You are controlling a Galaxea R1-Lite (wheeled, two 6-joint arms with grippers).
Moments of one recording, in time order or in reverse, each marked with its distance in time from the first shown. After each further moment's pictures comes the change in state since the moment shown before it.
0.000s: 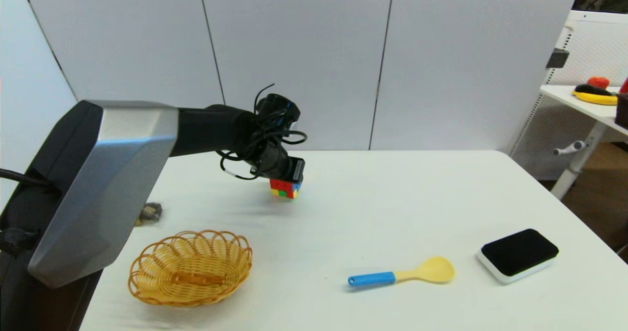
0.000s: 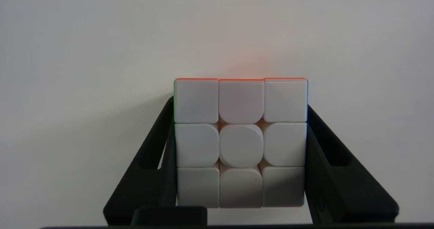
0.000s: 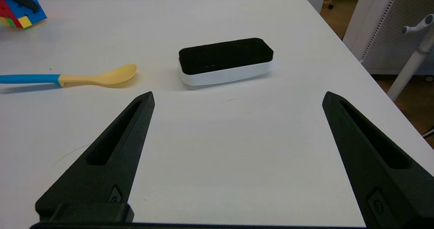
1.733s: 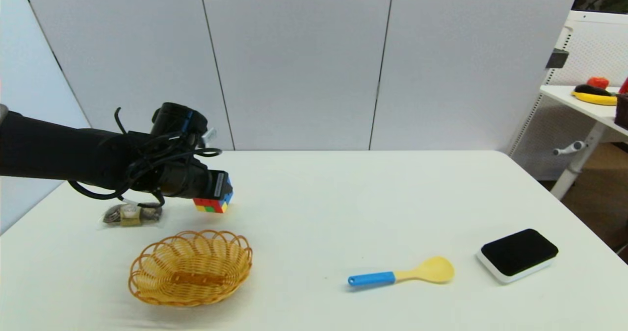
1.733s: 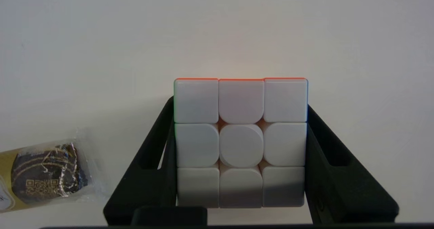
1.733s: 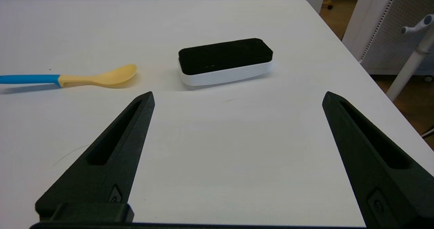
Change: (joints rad) left arm 0.223 -0.444 0.776 -0.390 0.010 0.031; right arm 0.000 0.000 0.000 0.000 0.000 0.000
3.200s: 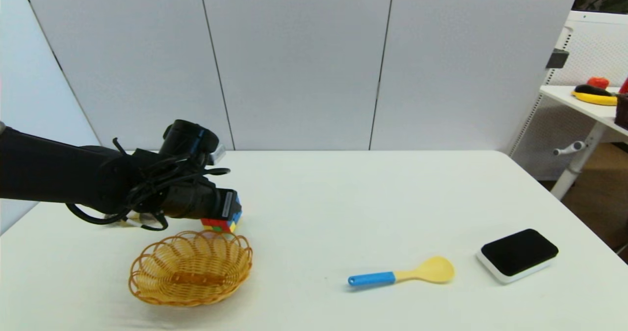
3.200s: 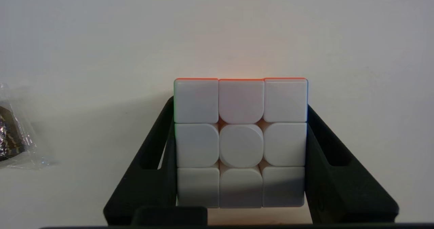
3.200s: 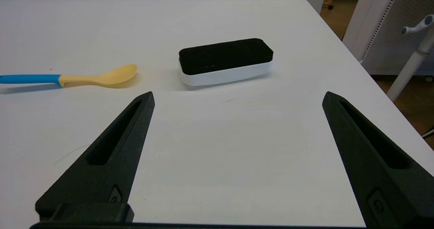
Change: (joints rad) left arm -0.084 -0.040 0.118 -0.025 0.001 -0.066; right arm 0.000 0.000 0.000 0.000 0.000 0.000
